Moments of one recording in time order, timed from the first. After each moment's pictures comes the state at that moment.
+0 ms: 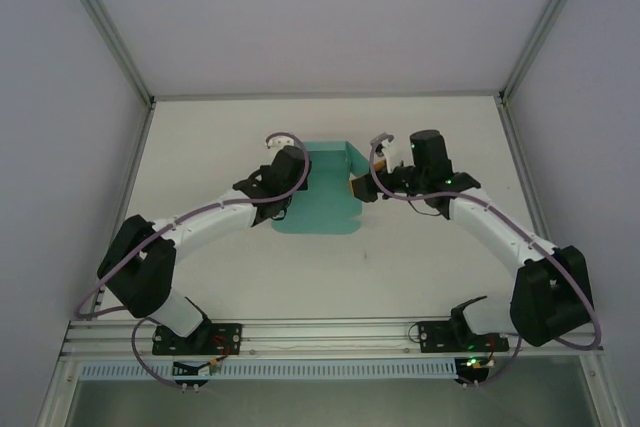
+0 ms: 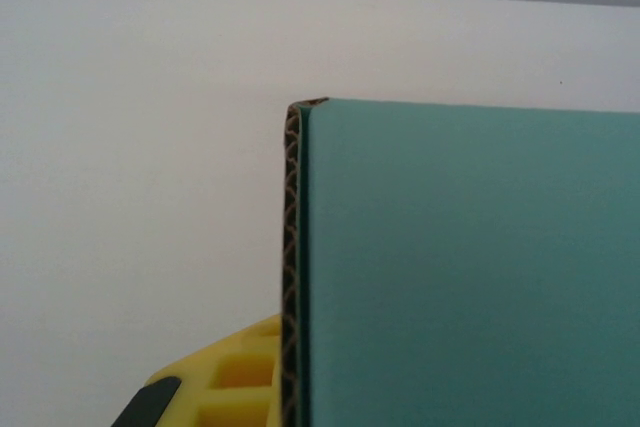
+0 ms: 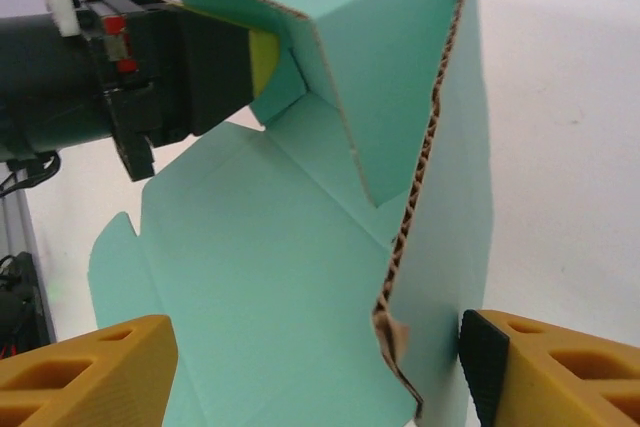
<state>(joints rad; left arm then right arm) -0.70 1.55 1.04 -0.16 -0.54 -0.49 0.40 1.33 0.94 -0.24 -0.65 0.01</state>
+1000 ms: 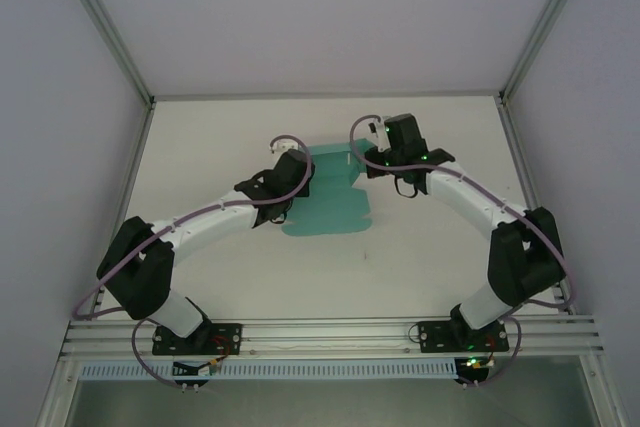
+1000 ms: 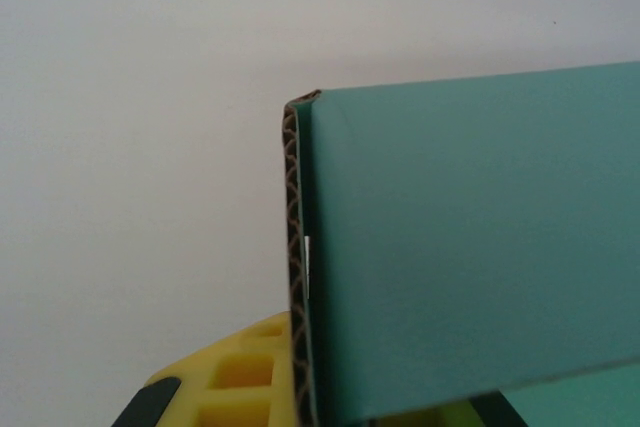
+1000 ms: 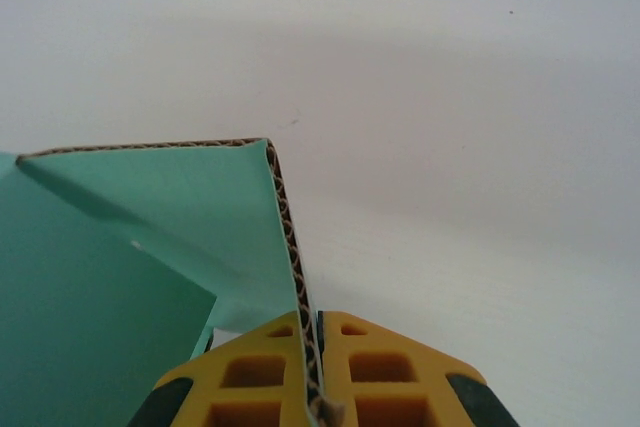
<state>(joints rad) -0.71 1.54 1.05 -0.27 -0.51 -0.50 0.45 1.57 1.17 -0.37 -0.05 0.16</state>
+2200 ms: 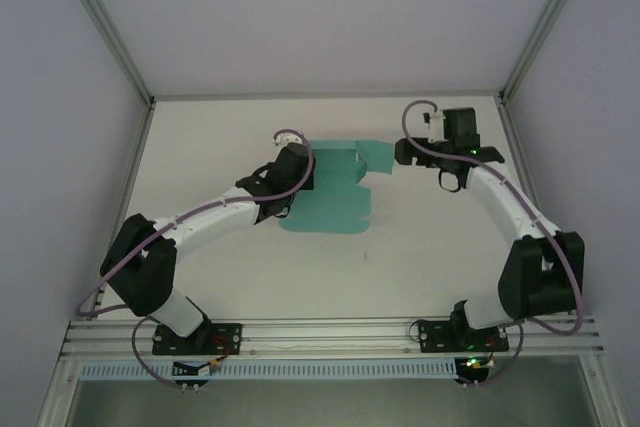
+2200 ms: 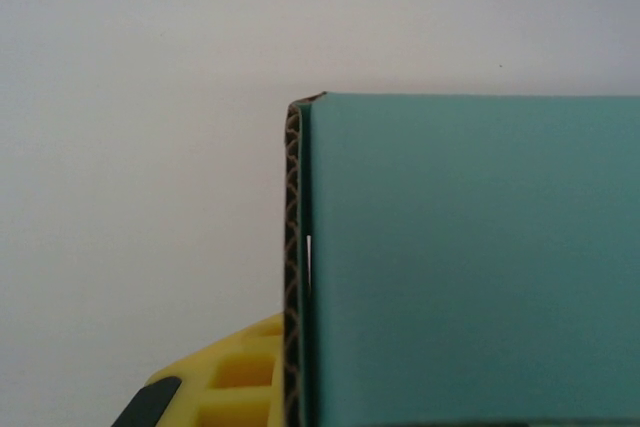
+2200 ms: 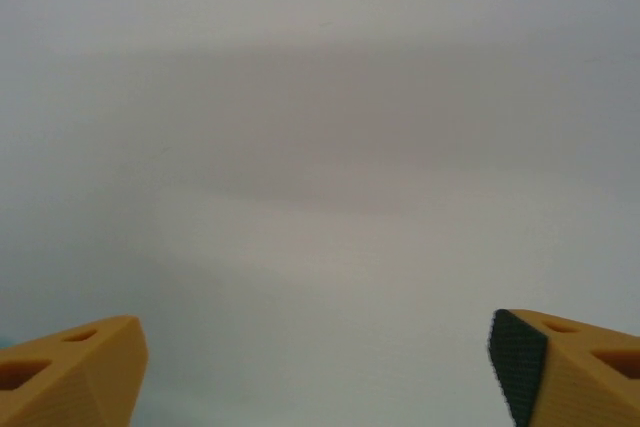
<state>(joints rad) -0.71 1.56 1.08 -0.19 -0.47 -0.46 0.16 1.46 1.14 -0.47 -0.24 0.10</state>
